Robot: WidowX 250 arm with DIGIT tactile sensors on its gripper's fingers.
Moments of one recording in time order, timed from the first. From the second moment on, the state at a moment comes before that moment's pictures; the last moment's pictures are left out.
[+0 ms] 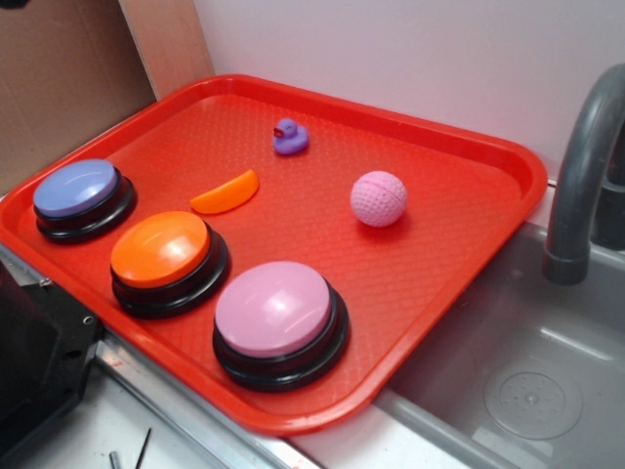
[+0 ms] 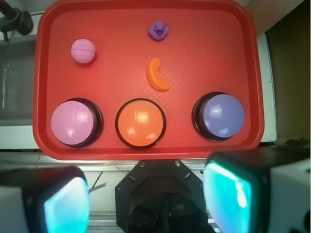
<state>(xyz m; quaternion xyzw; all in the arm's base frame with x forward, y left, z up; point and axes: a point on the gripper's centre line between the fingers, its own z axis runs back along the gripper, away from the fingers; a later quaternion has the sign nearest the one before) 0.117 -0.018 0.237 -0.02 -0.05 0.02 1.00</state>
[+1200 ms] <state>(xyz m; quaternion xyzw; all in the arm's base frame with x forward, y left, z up) 0.186 0.006 0.148 0.01 -0.02 0.02 1.00</state>
